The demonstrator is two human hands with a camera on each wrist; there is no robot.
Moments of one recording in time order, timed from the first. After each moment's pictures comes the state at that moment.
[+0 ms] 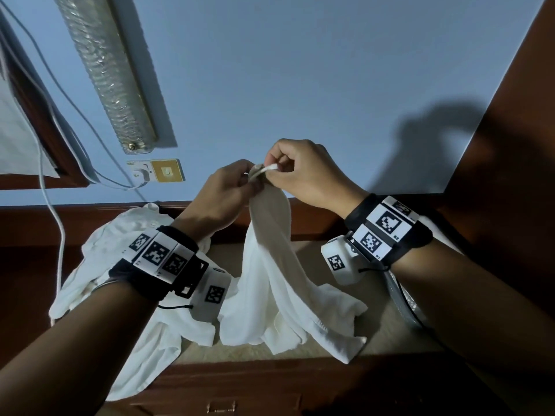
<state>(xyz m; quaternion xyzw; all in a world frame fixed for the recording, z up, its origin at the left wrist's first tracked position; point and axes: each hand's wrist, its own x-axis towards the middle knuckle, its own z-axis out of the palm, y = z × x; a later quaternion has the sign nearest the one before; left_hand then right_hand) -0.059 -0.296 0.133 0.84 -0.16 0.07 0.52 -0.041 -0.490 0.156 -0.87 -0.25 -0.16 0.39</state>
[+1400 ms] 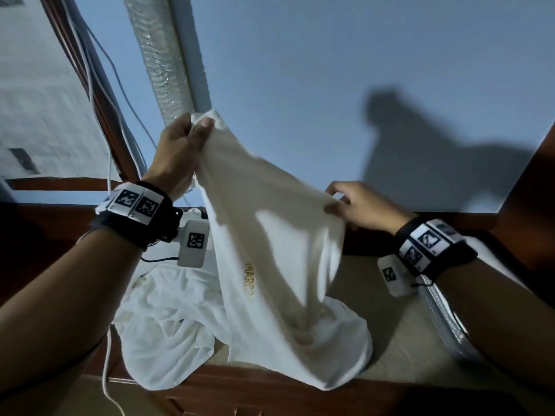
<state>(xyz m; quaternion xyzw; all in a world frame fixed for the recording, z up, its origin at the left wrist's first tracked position) -0.024 -0.184 0.191 0.70 -0.09 0.21 0.68 -0.001 -0.524 0.113 -0.92 -0.23 -0.02 0.31</state>
